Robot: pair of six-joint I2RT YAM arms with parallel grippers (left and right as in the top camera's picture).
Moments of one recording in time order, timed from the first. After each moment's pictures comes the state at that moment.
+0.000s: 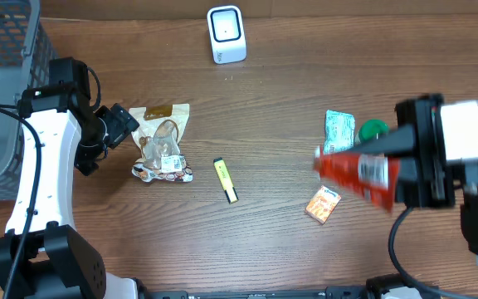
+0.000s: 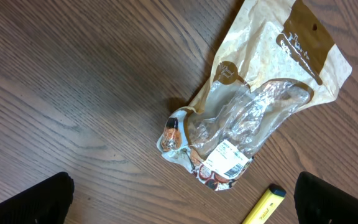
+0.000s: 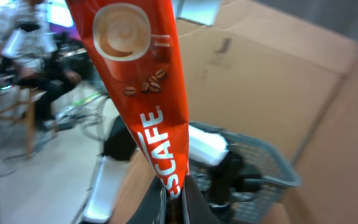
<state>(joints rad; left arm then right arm) 0.17 1.66 1.43 -1.20 0.05 -0.66 0.16 1.08 1.57 -0.01 -1.44 0.16</state>
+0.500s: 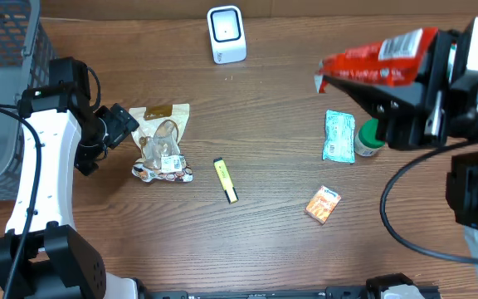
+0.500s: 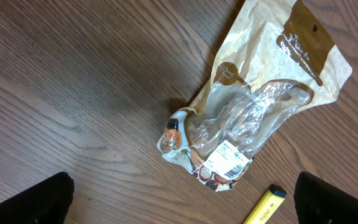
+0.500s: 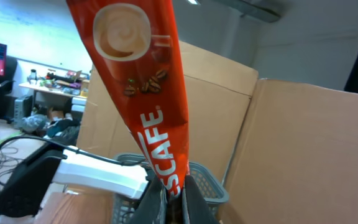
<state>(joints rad) 0.17 1.66 1.43 -1.20 0.05 -0.66 0.16 1.17 1.57 0.27 -1.12 0.34</state>
